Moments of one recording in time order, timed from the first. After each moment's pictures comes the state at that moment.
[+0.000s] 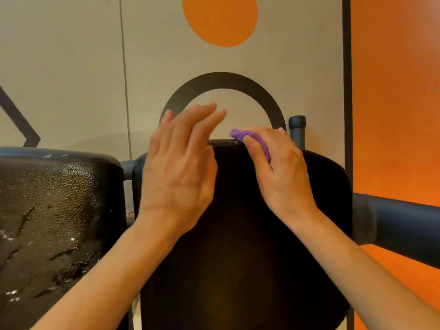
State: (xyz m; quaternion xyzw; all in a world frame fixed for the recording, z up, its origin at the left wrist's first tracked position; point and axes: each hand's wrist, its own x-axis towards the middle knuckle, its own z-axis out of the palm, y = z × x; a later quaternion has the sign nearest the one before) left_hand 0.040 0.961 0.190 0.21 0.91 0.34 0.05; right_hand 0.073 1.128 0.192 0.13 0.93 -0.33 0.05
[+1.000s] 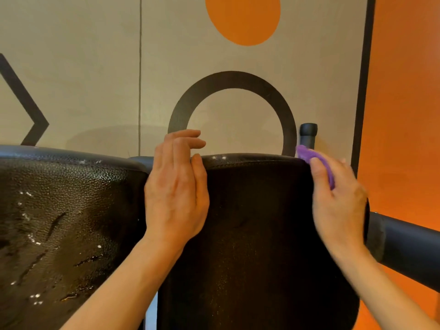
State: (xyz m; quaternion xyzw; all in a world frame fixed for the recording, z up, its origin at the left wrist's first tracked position) left_hand 0.042 0.933 0.163 0.03 0.92 0.39 0.06; right_hand 0.087 1.143 0.200 0.27 0.92 -0.29 0.02
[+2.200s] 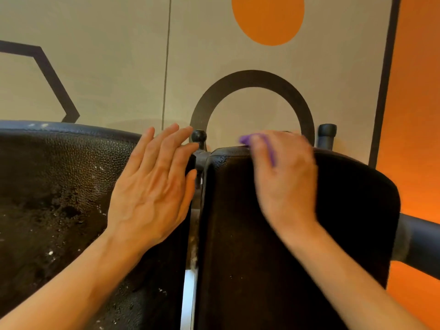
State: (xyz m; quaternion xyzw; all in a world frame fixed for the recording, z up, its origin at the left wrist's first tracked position) left_hand 0.042 0.833 0.182 0.23 0.96 0.12 0.09; right_hand 0.049 1.020 0.195 0.12 0.96 -0.24 0.03
